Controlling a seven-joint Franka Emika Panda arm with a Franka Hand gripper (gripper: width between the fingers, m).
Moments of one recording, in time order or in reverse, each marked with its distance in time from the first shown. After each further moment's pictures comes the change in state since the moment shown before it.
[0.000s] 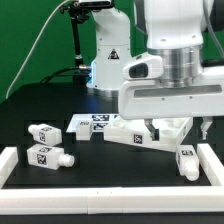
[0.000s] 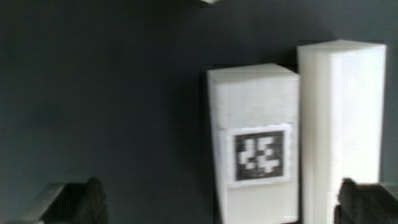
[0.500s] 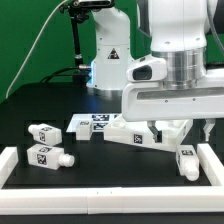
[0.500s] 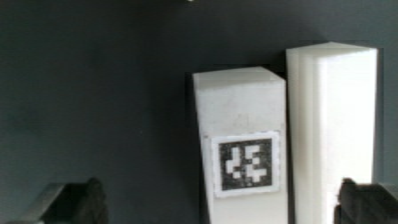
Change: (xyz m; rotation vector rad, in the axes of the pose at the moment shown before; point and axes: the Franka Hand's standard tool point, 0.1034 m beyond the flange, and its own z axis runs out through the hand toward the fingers) arm -0.001 0.002 0.004 -0.002 -0.004 0.005
